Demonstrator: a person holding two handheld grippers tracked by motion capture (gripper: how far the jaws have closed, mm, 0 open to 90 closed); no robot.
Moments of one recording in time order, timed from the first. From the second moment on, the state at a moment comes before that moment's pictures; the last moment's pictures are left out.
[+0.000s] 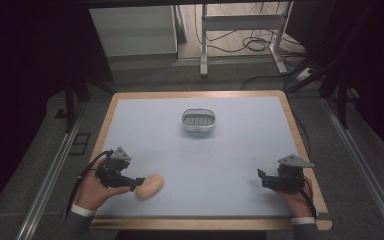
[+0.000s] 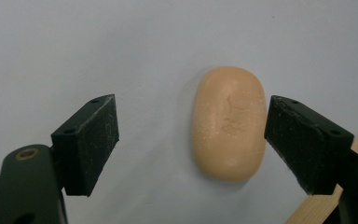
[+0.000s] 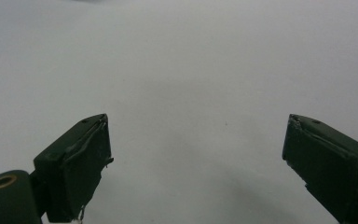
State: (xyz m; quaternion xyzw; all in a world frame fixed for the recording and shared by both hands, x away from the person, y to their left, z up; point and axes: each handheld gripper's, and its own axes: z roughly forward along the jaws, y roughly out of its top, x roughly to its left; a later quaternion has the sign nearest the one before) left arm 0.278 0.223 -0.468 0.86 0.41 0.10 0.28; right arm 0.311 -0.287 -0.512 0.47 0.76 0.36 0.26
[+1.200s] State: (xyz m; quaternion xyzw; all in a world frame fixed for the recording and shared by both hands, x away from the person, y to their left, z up) left arm 0.283 0.186 -0.504 0.89 0.39 0.06 0.21; right arm 0.312 -0.287 -0.515 0.47 0.77 0.35 0.26
